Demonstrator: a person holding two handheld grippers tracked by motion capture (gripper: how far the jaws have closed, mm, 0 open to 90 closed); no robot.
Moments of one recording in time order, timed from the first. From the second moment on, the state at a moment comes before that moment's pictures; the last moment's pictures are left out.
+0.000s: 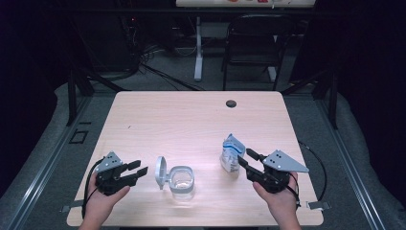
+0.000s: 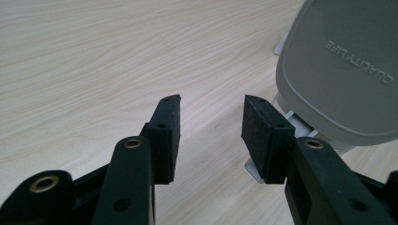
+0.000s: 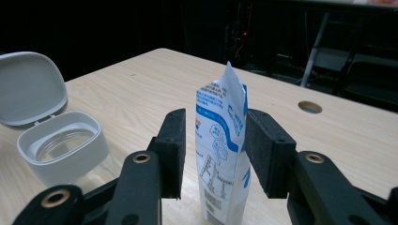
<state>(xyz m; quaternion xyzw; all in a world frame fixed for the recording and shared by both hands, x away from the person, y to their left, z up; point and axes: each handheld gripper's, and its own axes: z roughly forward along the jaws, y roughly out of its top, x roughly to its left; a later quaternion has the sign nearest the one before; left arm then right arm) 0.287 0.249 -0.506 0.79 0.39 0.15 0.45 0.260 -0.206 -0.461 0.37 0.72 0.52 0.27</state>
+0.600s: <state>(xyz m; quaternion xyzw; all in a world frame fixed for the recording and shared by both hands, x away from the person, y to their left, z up) 0.289 0.252 -0.508 0.79 0.39 0.15 0.45 0.272 -0.214 -0.484 0.42 0.71 0.50 0.27</state>
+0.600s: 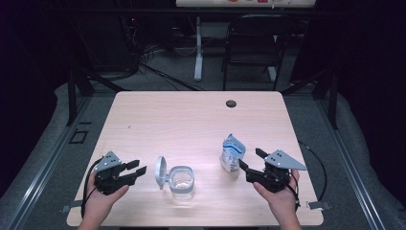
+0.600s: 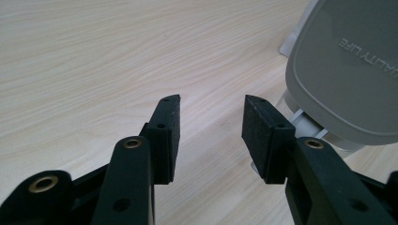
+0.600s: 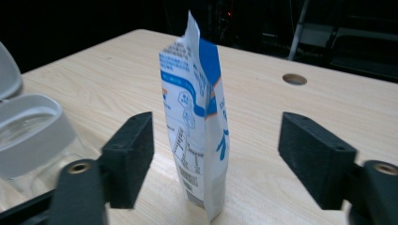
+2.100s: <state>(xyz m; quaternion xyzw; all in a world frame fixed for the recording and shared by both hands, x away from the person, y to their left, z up) 0.292 0.252 -0.513 0.79 0.39 0.14 0.45 0.311 -0.182 -0.557 0.43 0.76 0.44 0.23</state>
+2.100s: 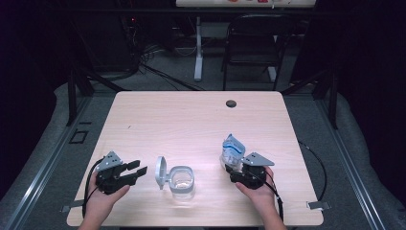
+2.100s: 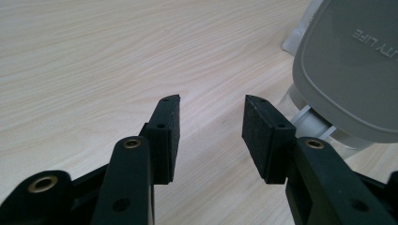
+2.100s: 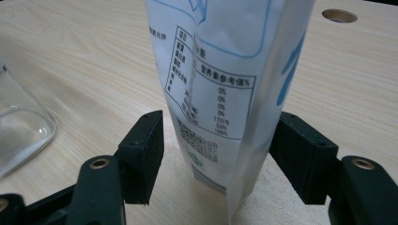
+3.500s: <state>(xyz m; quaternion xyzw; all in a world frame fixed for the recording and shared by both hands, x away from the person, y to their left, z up) 0.294 0.251 -0.516 0.79 0.39 0.14 0.44 0.326 -0.173 -0.573 0.45 0.76 0.41 0.23</state>
